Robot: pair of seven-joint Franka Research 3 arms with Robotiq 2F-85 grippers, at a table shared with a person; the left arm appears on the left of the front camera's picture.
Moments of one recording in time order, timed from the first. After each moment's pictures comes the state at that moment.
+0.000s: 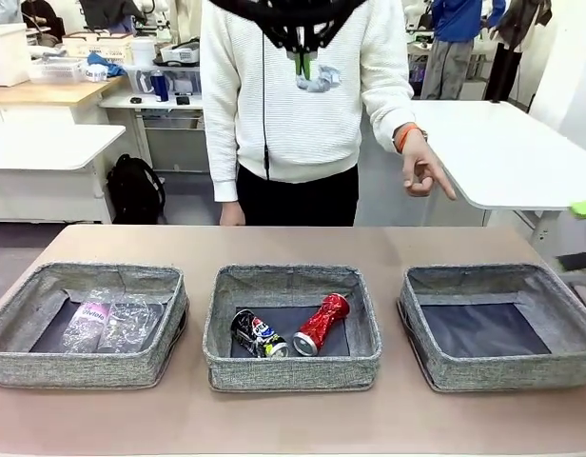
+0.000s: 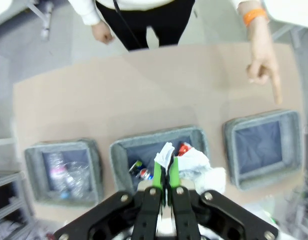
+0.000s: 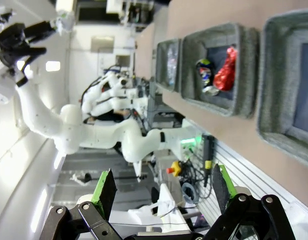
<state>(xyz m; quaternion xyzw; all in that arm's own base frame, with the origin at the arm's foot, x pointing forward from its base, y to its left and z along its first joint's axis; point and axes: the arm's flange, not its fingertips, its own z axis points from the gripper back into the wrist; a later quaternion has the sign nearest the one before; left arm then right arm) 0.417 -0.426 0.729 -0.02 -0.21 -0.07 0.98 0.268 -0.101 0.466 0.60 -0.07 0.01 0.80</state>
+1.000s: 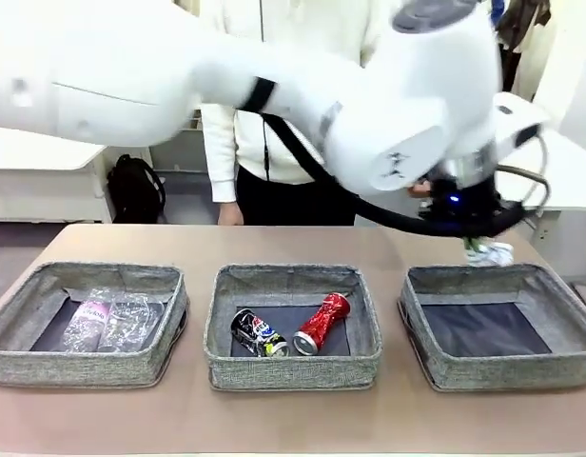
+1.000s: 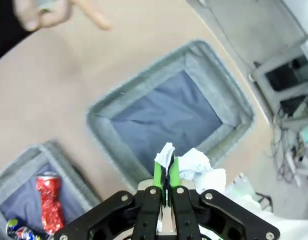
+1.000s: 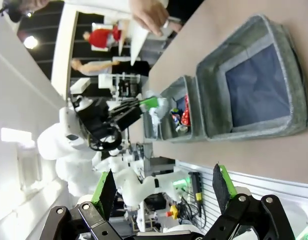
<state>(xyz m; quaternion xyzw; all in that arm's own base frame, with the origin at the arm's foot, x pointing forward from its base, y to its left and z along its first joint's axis) 0.327 -0.620 0.507 -0.18 -0.21 -0.27 0.92 0.184 -0.249 0.478 0.57 -0.18 -0.15 0.79</state>
